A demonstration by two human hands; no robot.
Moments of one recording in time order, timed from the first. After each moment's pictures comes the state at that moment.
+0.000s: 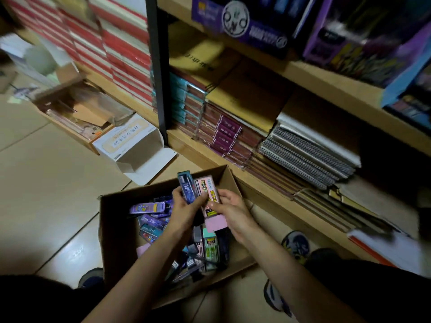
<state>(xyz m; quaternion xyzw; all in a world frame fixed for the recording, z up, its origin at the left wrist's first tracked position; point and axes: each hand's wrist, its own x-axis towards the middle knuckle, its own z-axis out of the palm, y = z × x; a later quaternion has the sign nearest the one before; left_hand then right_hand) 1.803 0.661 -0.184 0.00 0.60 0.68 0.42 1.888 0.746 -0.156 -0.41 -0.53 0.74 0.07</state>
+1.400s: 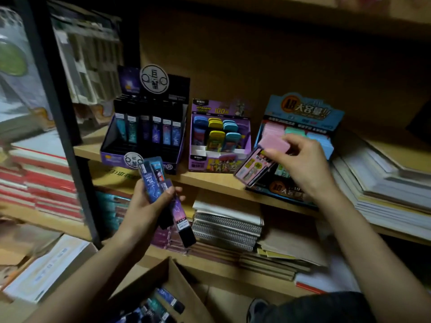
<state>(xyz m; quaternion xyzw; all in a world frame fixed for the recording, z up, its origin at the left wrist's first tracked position) 1.780 0.752 0.056 0.32 0.47 0.72 0.39 2.008 0.892 0.163 -0.36 -0.80 0.21 0.43</state>
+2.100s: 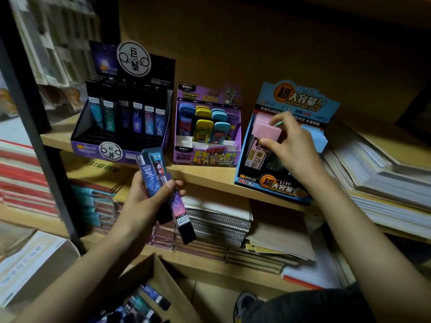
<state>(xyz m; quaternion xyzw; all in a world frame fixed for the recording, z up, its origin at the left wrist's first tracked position) 1.797 0.776 0.047 0.33 0.44 0.73 0.41 2.010 0.941 0.152 -0.40 -0.83 0.06 0.38</state>
